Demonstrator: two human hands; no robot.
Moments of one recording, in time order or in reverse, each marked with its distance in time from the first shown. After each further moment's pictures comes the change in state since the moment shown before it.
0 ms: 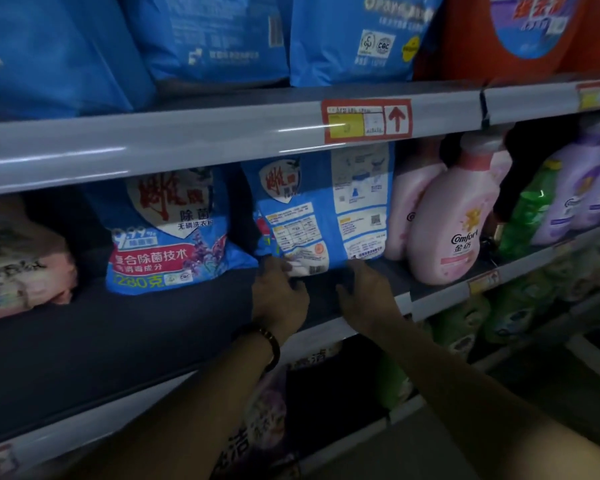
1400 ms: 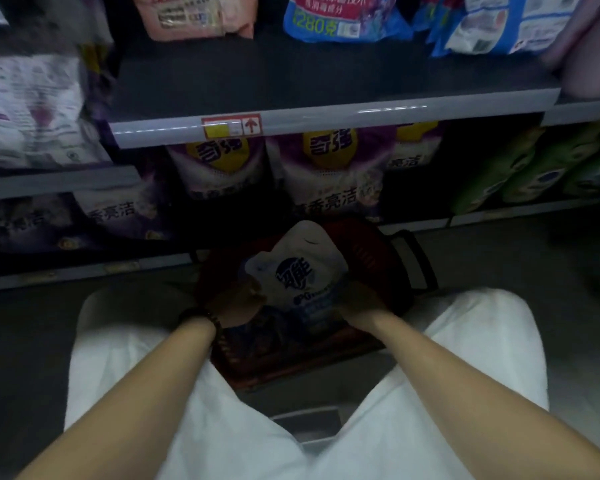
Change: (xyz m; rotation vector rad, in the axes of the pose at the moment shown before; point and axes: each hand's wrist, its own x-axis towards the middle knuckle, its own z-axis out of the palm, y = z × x) left_hand -0.390 -0.400 -0.232 0.298 -0.696 -0.401; right_hand -0.432 -0.084 0.187 -0.152 -0.989 0.251
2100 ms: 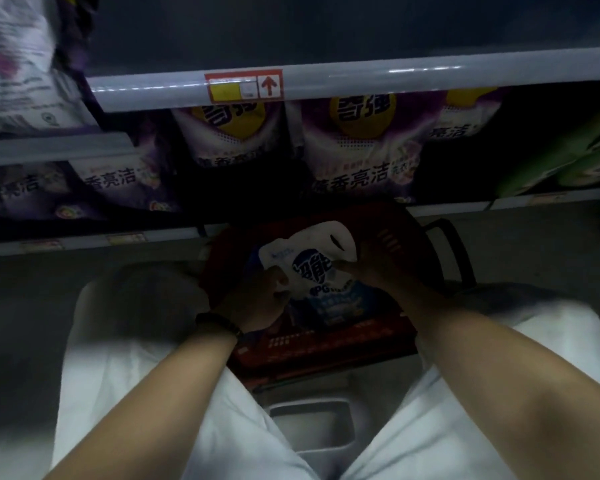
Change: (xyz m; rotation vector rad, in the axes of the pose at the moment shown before) left_hand -0.018 0.055 -0.011 0.049 -0.072 0.012; right_hand 0.109 -0.007 -0.018 0.252 0.063 -0.202
